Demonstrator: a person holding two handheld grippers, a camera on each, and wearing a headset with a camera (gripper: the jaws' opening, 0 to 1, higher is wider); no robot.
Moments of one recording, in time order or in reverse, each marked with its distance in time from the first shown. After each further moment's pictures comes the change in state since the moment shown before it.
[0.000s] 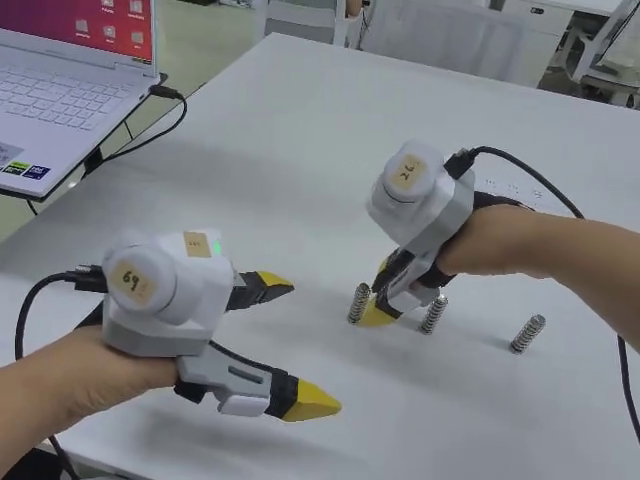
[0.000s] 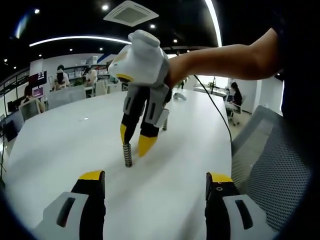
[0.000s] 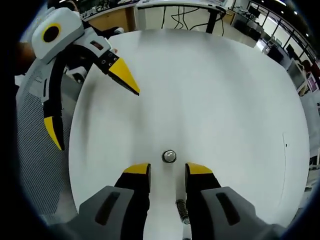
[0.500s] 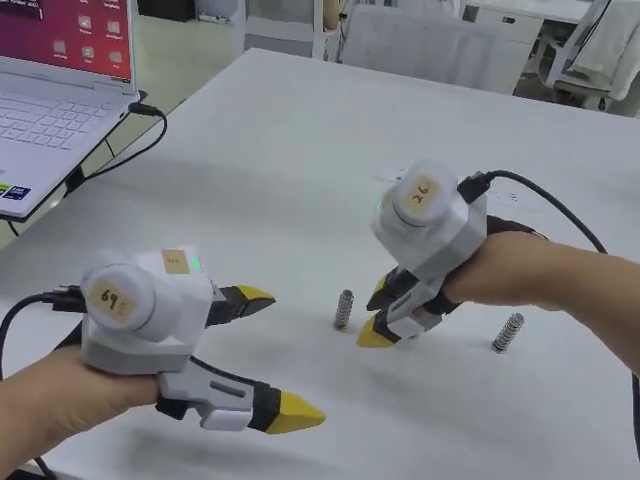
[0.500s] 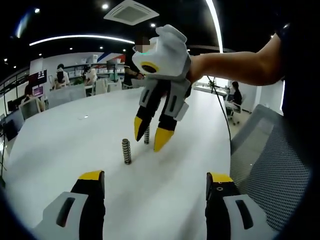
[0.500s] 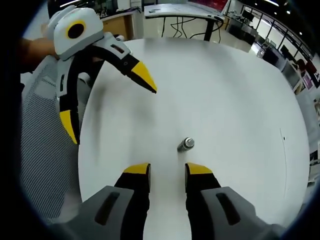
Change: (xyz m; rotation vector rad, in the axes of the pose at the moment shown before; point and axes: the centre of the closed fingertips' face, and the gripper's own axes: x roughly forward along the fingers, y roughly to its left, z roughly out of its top) left arm -0.003 -0.003 -0.003 -0.003 0.012 0.001; right arm -0.017 0.027 -0.009 0.024 -0.071 -0.024
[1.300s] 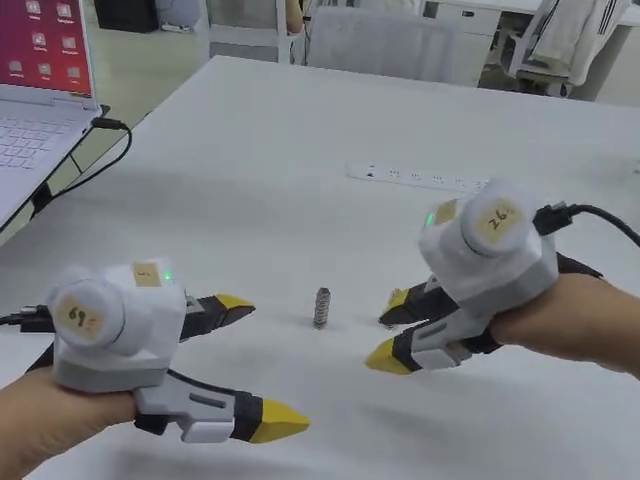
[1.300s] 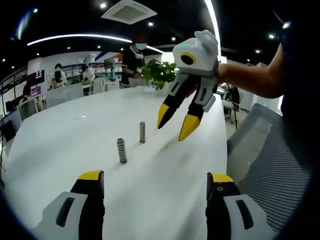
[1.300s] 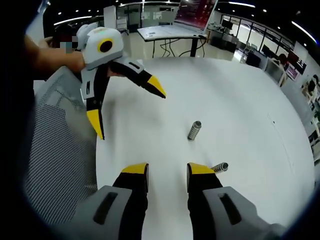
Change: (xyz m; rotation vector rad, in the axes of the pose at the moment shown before) left arm 0.002 -0.009 0.001 0.004 0.011 -0.021; right arm -0.043 0.032 -0.023 0.134 -0.201 -0.083
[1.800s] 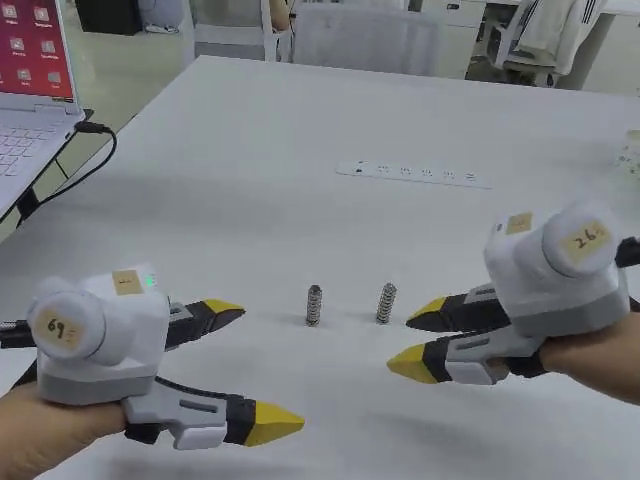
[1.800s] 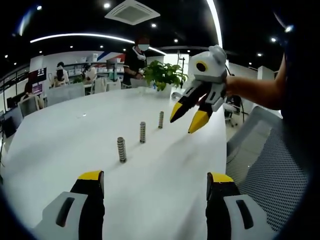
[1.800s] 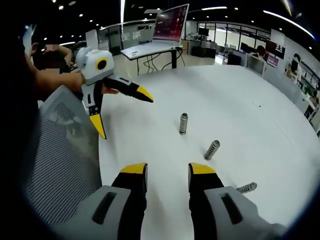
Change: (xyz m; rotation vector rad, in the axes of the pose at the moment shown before) left arm -0.001 -0.001 0.000 -0.025 -0.013 0.005; right arm -0.027 -0.002 -0.021 0.174 -0.165 -0.074
